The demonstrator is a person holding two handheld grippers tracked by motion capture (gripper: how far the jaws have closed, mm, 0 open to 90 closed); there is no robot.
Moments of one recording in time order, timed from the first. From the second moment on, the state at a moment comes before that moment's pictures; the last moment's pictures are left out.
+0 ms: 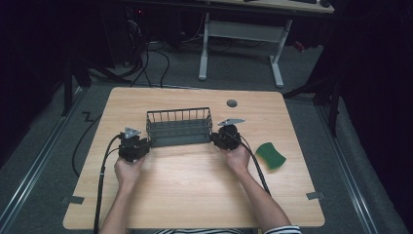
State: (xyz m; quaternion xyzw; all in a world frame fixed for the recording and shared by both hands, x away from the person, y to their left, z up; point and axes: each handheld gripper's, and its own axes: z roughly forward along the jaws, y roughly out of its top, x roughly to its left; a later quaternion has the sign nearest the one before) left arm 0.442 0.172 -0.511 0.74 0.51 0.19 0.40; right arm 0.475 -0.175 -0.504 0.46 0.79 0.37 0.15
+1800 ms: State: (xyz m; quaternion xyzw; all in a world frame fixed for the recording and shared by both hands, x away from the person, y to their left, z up) left arm 0.367 0.156 -0.509 0.79 0.45 0.17 0.39; right arm 0.398 -0.203 -0.505 0.41 0.82 0.36 0.14
